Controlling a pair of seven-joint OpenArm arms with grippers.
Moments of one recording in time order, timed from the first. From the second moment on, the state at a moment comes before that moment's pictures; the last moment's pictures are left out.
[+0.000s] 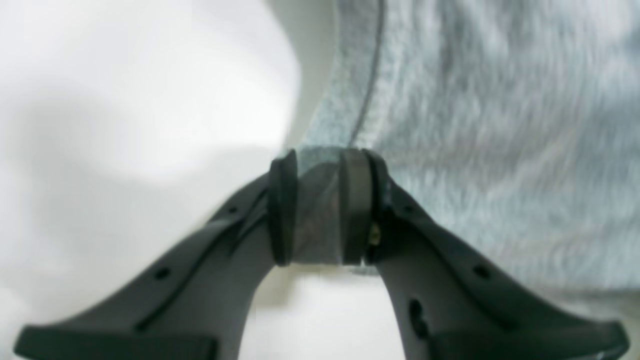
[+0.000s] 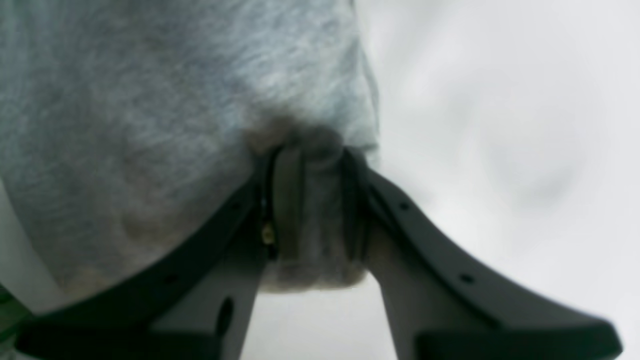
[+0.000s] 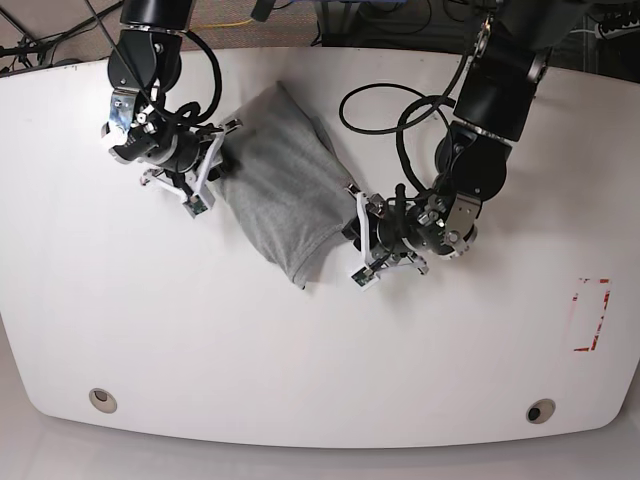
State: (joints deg) left arm -19.8 -8.5 21.9 73.8 -17.9 -31.3 50.7; right arm -6.9 6.3 13.7 99.4 18.1 40.7 -66.6
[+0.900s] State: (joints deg) left arm -7.7 -6.5 8.4 99.6 -16.7 -28.6 59.9; right arm -6.5 -2.6 1.5 107.8 18.7 40.8 -67.1
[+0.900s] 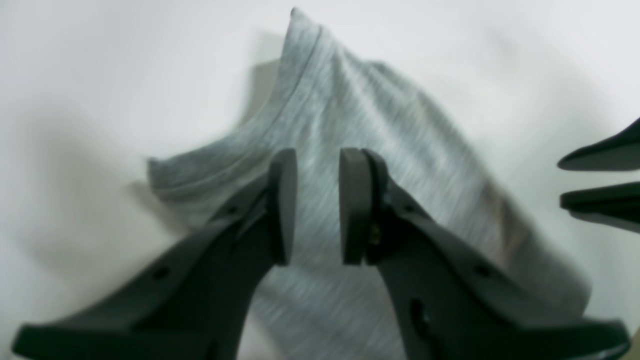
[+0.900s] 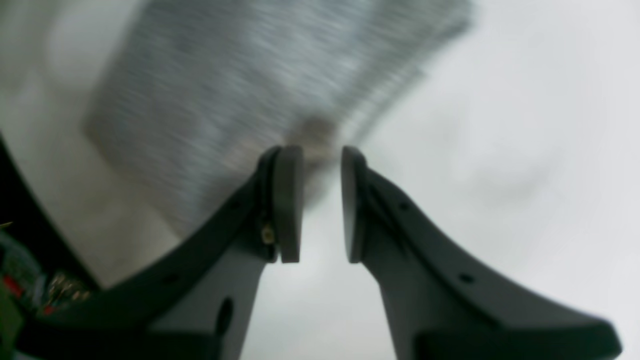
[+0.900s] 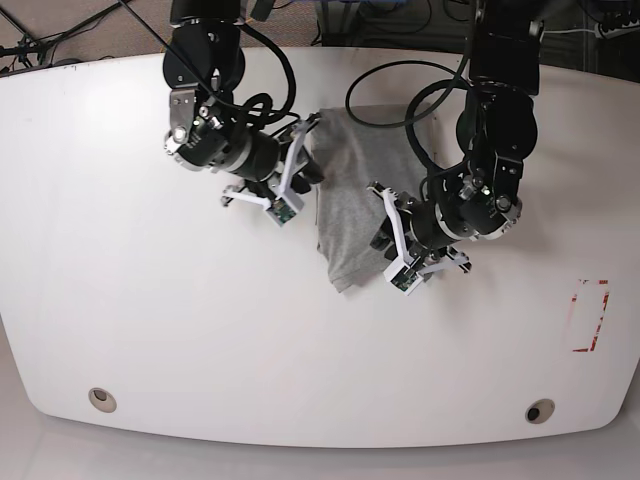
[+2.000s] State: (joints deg) left arm 5.6 -11.6 9.4 81.9 -6.0 -13.1 19.9; right arm -10.3 7.9 23.8 107.3 32.4 40.9 -70.3
